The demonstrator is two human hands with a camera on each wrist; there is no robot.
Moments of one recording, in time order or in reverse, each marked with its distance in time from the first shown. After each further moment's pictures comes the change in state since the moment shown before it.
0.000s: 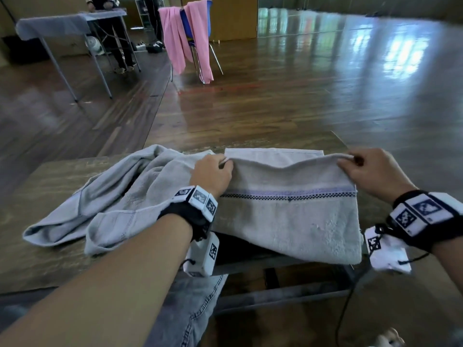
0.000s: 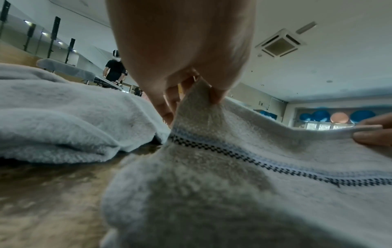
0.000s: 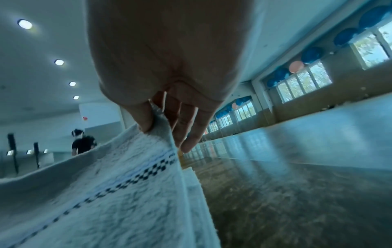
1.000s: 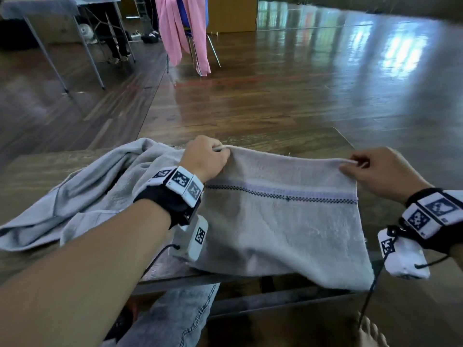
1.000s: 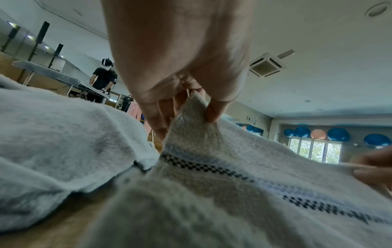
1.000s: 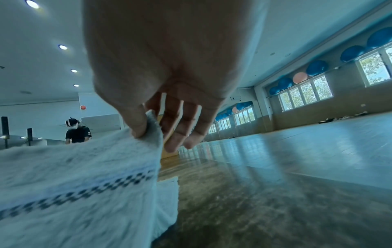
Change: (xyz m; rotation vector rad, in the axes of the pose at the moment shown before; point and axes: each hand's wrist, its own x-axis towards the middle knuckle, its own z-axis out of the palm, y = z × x) left_hand 0.036 -0.004 -0.002 0.022 -0.083 -0.029; right_hand 0.016 0.020 0.006 -0.093 -0.102 -0.030
